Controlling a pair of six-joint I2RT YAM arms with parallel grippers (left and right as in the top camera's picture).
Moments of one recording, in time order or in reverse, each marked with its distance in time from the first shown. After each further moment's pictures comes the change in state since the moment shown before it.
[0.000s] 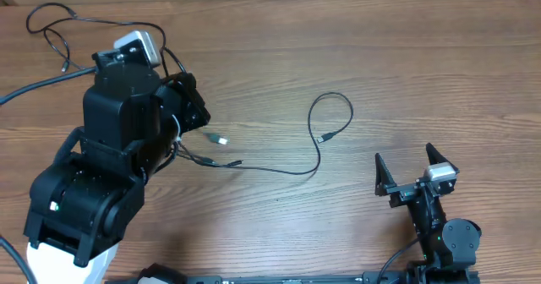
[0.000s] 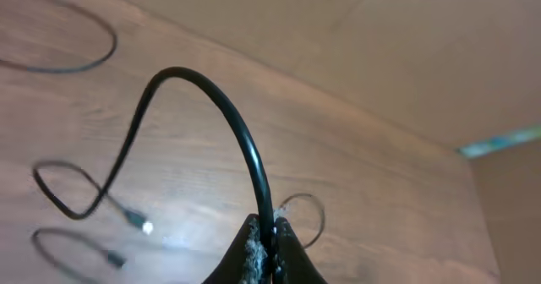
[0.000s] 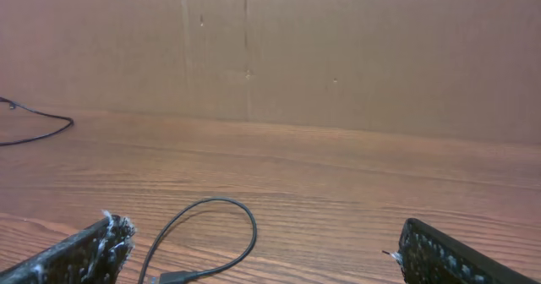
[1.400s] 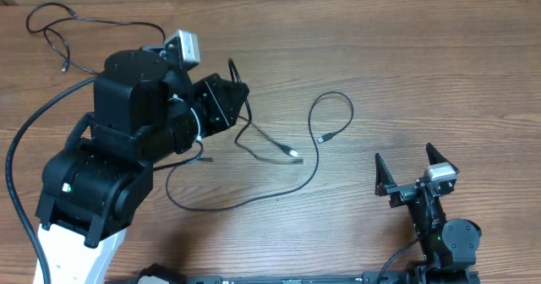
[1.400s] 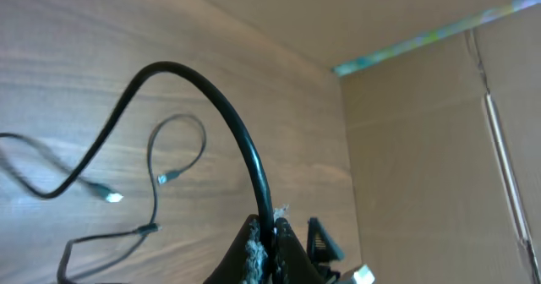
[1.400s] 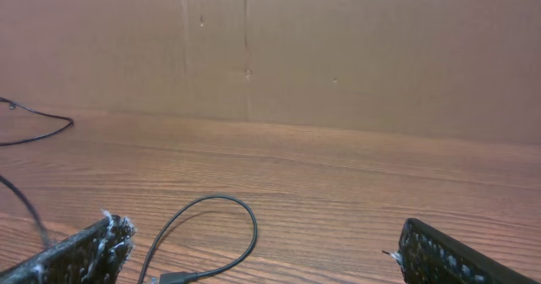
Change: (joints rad) left arm 0.000 0.042 0.002 0.069 0.448 -0.141; right arm 0.000 0.000 0.000 0.000 0.000 0.000
